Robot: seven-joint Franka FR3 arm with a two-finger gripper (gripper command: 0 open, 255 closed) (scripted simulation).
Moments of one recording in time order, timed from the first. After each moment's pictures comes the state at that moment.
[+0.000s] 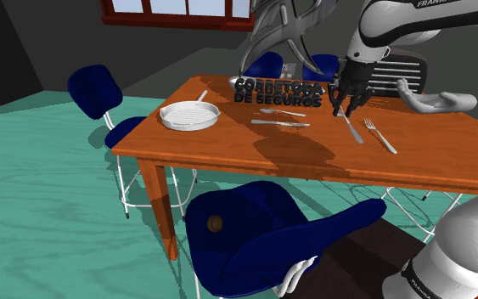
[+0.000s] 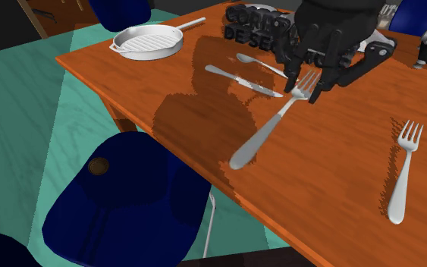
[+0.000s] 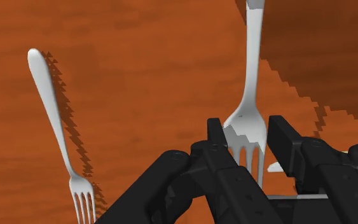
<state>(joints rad) -0.32 -0.51 -0.01 -2.30 -0.03 1.86 0.51</state>
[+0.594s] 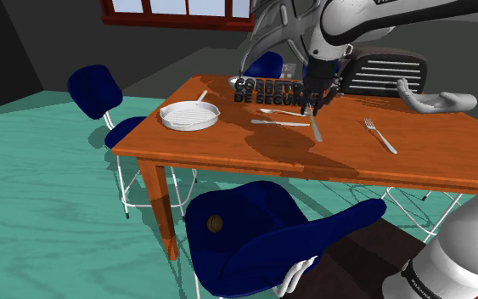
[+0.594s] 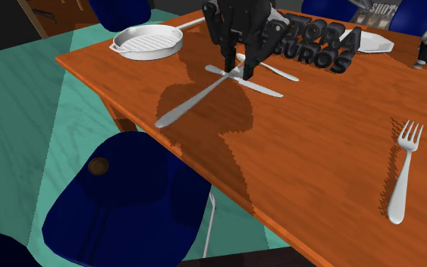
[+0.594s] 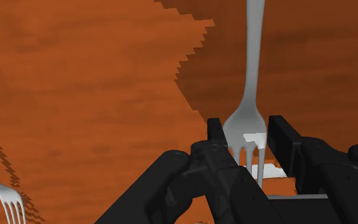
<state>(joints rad) -0.25 -0.36 0.13 -2.16 0.01 1.87 0.70</state>
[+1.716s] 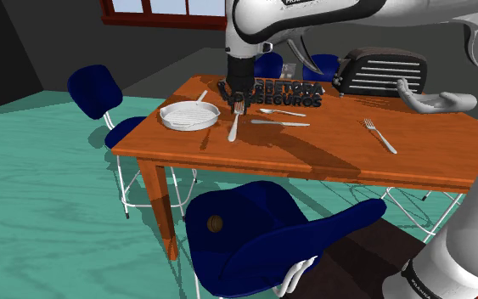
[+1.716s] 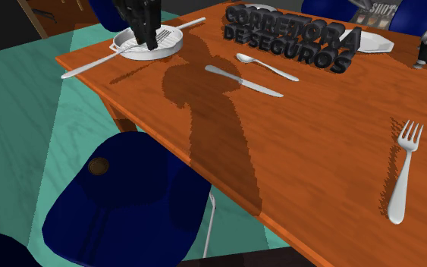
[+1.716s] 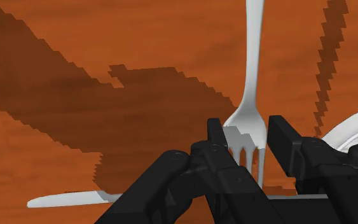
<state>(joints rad) -0.11 0.14 0.36 -1.62 -0.11 1.79 1.09</state>
